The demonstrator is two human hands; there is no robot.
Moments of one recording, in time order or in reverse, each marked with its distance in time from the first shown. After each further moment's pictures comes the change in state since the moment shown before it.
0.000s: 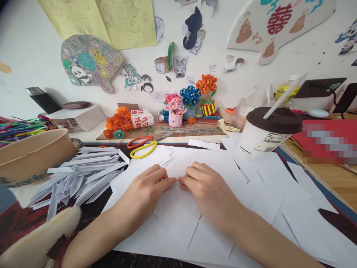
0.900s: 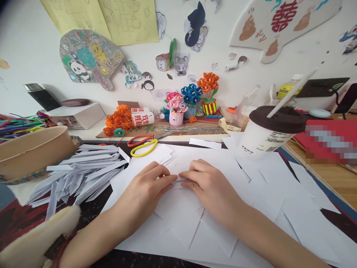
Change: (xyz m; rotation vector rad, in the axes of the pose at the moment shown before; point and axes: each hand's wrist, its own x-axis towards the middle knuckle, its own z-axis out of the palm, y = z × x) left_hand -0.003 -0.003 0.010 -0.141 0.079 -0.071; right_hand 0.001 0.003 -0.002 0.148 -0.040 0.225
